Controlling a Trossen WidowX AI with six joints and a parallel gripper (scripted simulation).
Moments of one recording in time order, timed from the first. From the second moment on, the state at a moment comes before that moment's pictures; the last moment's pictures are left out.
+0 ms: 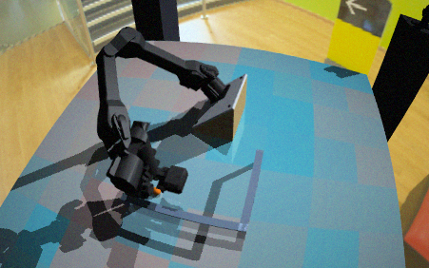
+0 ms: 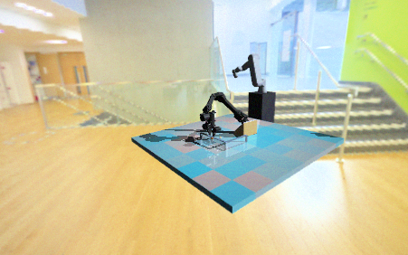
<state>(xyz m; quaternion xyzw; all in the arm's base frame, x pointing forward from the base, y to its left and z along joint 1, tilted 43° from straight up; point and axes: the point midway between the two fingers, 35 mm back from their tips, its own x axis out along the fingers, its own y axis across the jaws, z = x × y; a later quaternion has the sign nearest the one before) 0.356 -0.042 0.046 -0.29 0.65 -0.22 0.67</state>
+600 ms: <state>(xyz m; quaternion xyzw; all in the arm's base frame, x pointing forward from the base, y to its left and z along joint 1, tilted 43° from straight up) 0.355 -0.052 0.035 -0.29 0.65 -0.22 0.66</state>
